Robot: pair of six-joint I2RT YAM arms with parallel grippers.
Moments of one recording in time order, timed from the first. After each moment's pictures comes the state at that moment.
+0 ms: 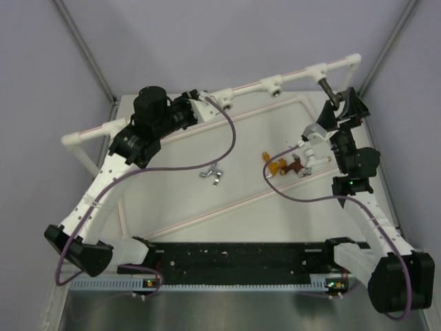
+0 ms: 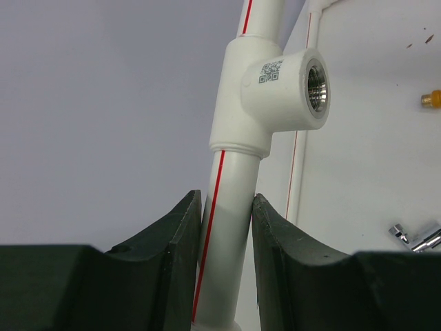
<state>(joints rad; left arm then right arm) -0.50 1.29 1.51 -0.42 0.24 0.84 0.09 0.97 0.62 0.85 -0.20 -1.21</state>
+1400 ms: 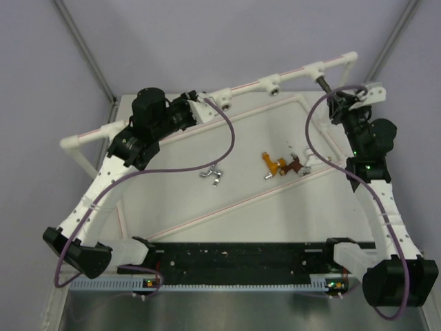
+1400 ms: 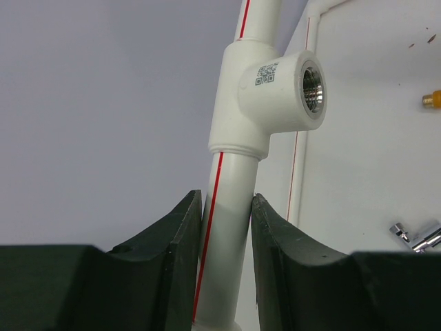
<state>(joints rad) -0.50 1.27 1.50 -0.42 0.23 0.84 0.02 1.01 0.90 0.41 -0.21 -0.11</state>
